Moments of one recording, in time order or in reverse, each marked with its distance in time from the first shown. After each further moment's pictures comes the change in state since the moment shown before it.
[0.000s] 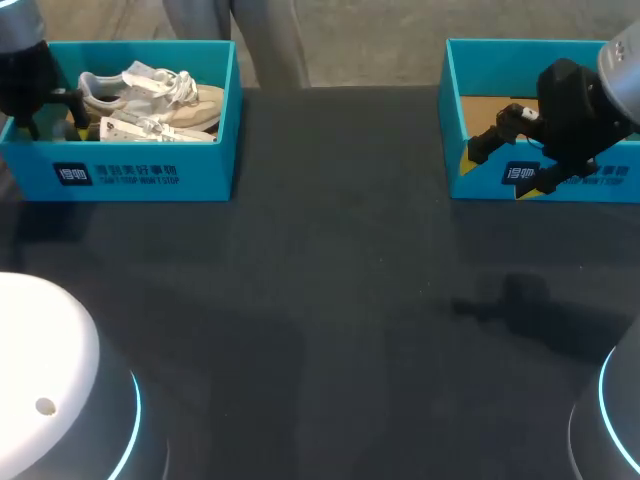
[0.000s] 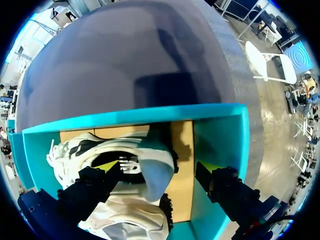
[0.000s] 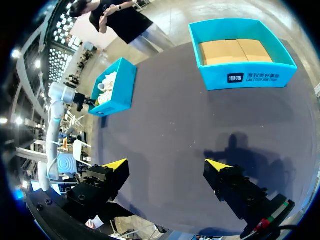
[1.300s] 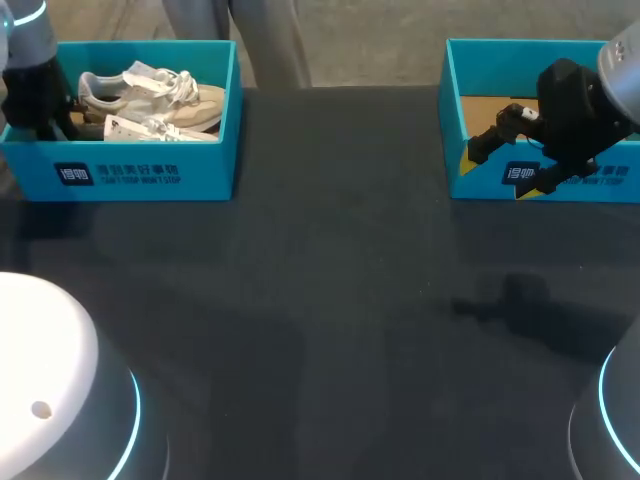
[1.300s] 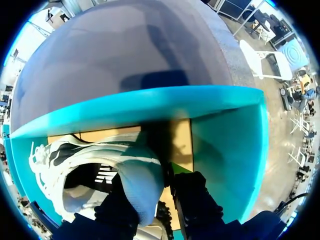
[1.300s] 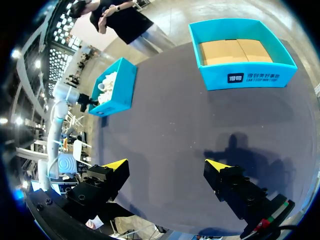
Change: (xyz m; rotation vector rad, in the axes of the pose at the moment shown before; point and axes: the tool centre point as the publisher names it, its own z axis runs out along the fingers) left arm 0.005 0.001 0.024 0.022 0.053 0.034; right arm 0.000 0.000 0.000 0.000 0.000 0.000
